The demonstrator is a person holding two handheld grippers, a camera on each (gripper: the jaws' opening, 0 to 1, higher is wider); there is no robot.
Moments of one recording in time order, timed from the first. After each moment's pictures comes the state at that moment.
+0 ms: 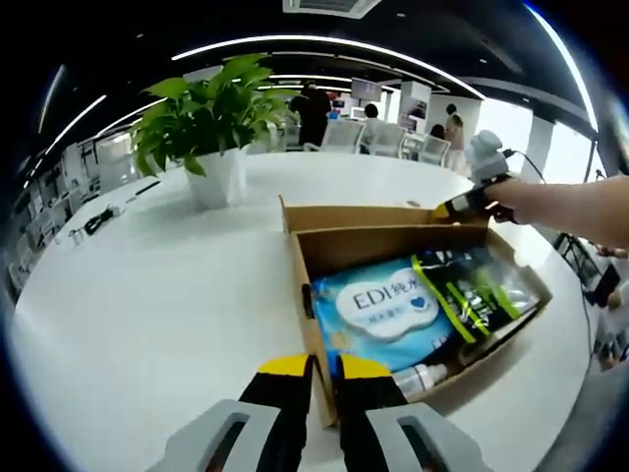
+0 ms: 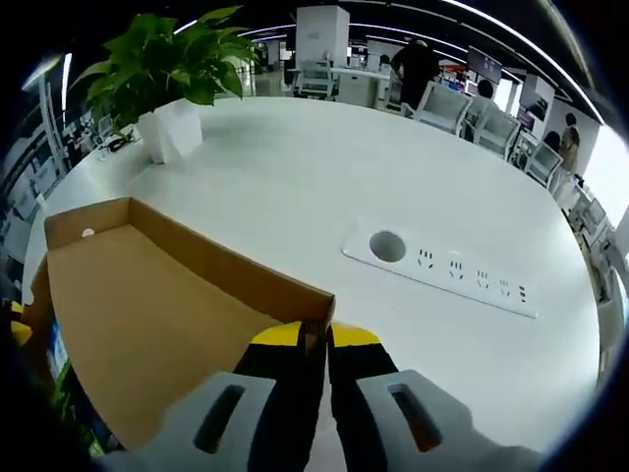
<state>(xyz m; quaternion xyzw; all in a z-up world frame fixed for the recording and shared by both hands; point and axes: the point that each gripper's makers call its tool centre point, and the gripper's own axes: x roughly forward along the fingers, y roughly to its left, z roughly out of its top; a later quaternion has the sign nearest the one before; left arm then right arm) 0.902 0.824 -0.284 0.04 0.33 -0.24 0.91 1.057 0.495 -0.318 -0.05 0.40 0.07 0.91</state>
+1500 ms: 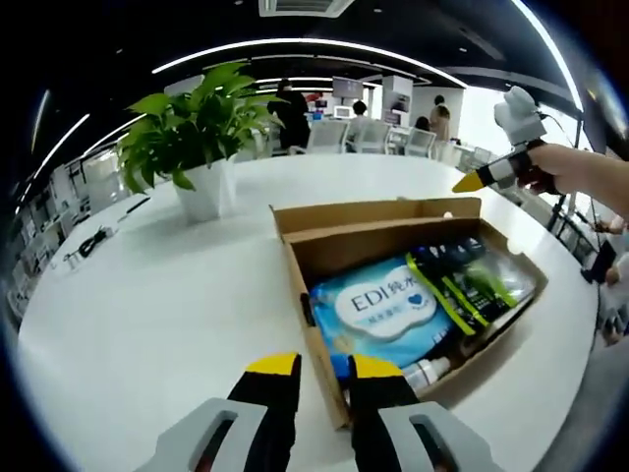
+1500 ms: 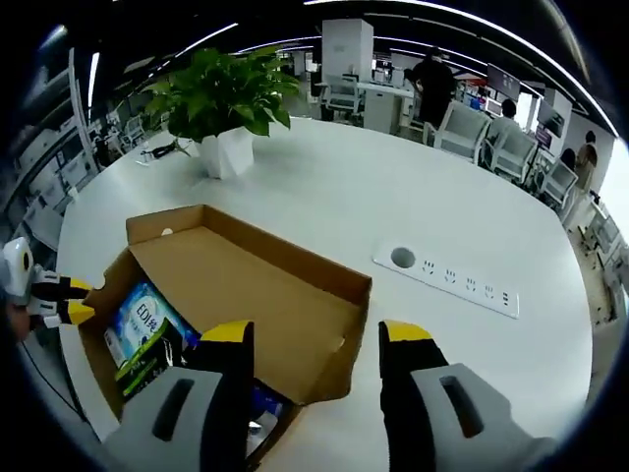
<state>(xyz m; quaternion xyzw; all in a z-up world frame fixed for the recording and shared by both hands) 0.905 0.826 -0.272 0.08 0.32 -0.27 0.90 0.975 0.530 -0.228 -0.04 0.37 0.13 0.92</state>
